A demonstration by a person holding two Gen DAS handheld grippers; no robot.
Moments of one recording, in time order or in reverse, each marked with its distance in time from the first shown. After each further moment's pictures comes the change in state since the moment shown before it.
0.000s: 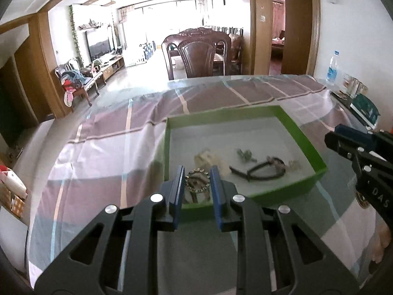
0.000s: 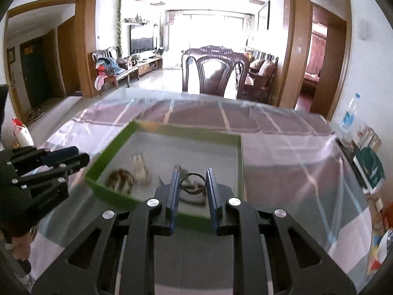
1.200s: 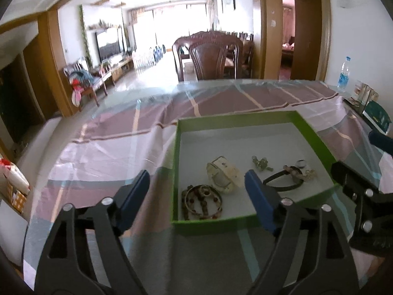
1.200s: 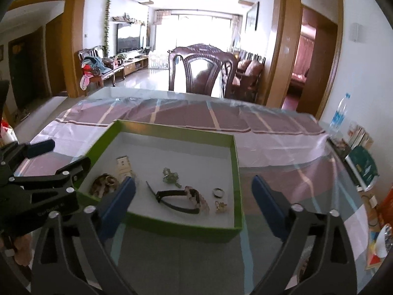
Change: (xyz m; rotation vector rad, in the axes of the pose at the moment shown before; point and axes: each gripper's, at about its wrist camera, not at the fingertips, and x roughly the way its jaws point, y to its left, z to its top) left arm 0.015 0.011 -0.009 -0.031 -0.043 0.054; right arm 0.004 0.013 -0.015 -0.011 -0.012 -0.098
